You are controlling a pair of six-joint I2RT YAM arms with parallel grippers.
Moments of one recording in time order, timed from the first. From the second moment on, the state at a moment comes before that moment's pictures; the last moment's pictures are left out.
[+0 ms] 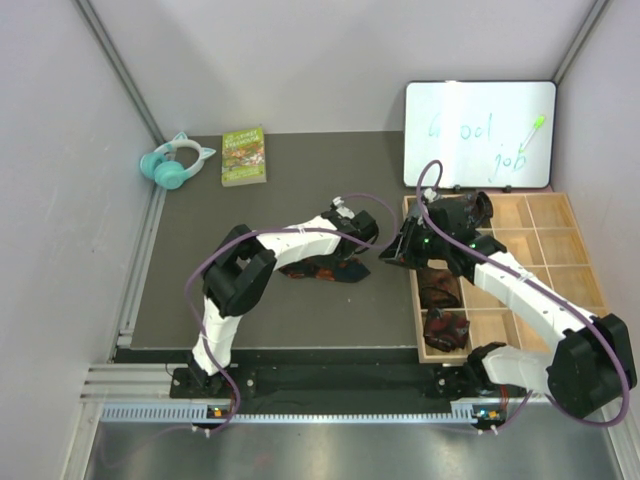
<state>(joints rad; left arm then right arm) -0.86 2.06 1.51 -0.92 -0.67 -0.53 0.44 1.18 0.81 -0.38 -0.31 0.80</state>
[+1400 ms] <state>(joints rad) -0.77 1.82 1.33 -0.69 -0.42 -0.56 0.45 1.21 0.79 -0.35 -0.32 0.82</state>
